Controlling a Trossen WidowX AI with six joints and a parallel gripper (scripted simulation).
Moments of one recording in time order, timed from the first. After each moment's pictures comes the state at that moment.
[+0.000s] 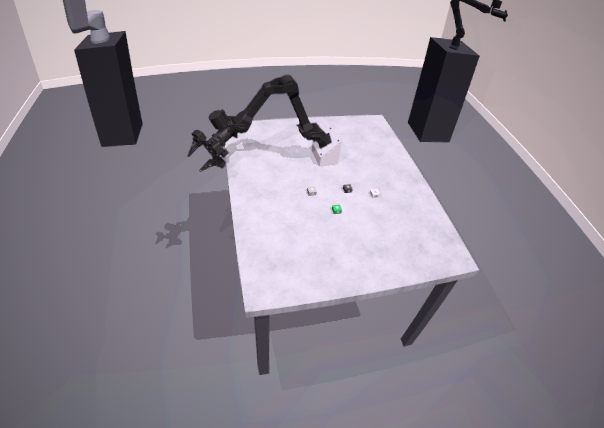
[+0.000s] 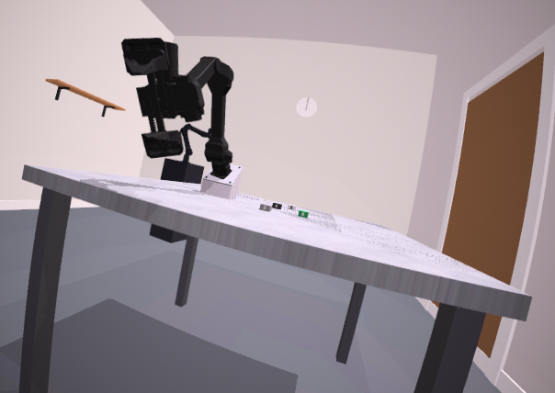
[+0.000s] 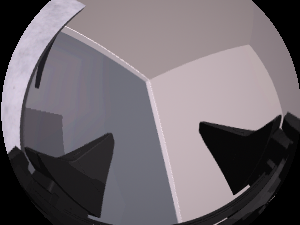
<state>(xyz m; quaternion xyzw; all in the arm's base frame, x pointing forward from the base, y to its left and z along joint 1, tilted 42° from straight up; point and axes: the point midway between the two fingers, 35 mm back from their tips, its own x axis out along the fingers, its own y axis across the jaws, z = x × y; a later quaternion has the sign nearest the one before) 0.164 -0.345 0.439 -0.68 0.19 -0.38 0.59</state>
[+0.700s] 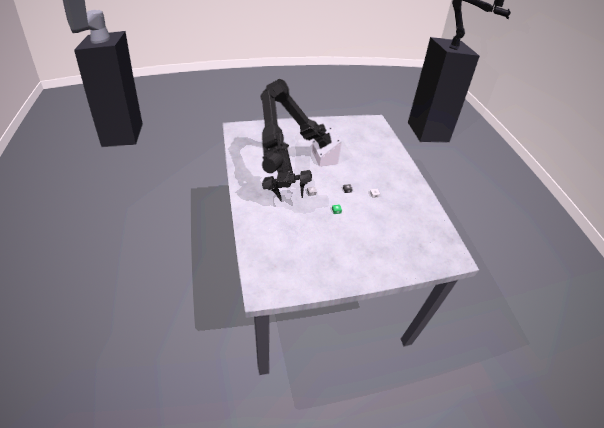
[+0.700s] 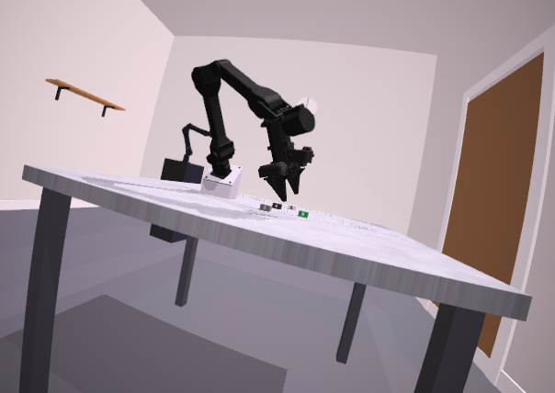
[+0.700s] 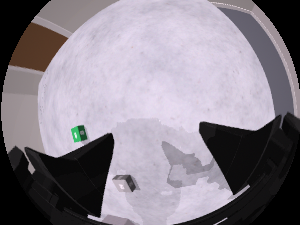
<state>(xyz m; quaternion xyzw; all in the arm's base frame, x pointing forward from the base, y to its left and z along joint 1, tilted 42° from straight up) 0.322 -0.122 0.172 -0.15 0.49 -0.15 0.85</state>
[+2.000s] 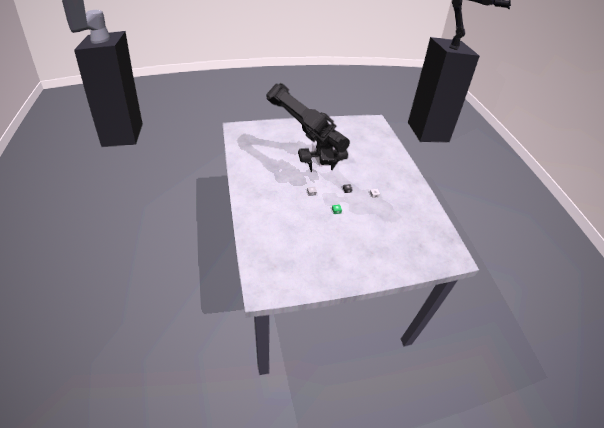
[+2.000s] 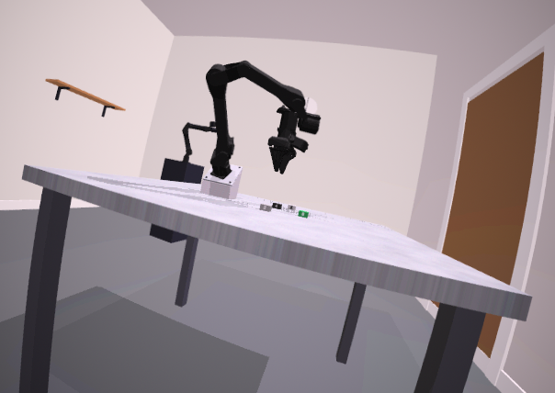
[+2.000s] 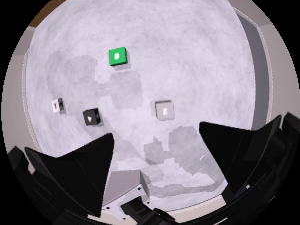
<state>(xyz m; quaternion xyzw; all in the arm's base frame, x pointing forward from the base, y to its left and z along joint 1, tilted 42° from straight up) 0.242 0.018 0.126 -0.28 0.62 -0.21 0.71</state>
